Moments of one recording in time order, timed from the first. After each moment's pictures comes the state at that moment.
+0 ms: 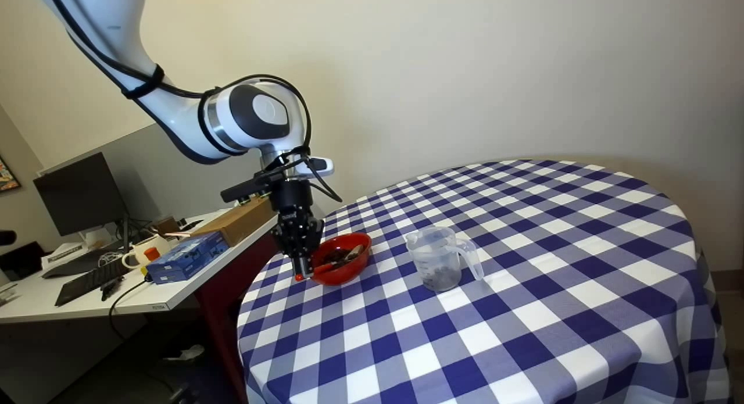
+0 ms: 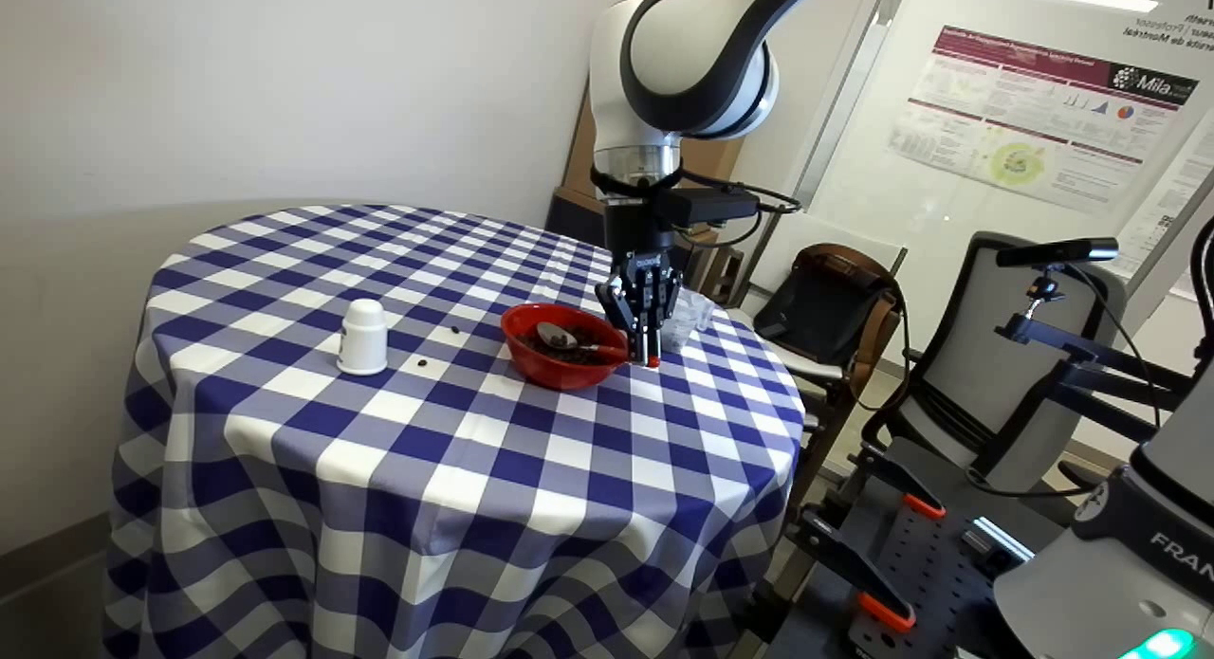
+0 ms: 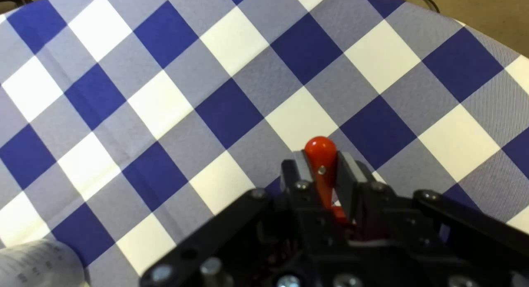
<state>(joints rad) 0.09 0.36 0.03 -2.22 -0.09 2.20 0.22</state>
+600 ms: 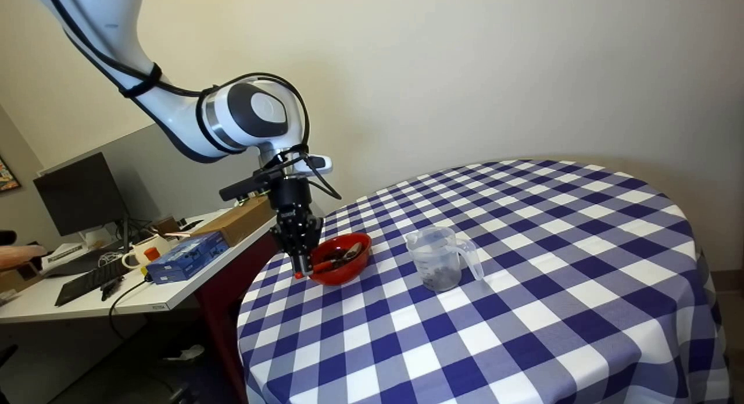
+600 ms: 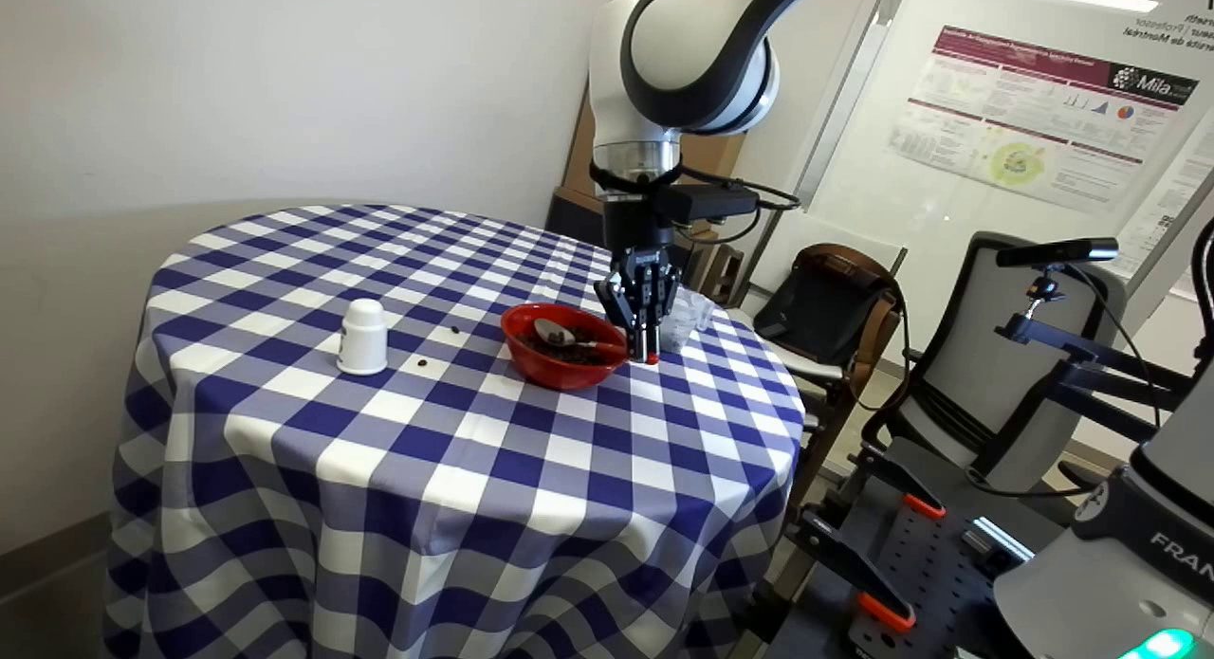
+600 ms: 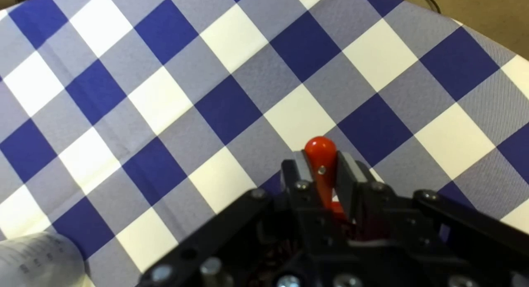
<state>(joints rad) 0.10 0.35 0.03 -2.22 -0.09 2.20 0.21</state>
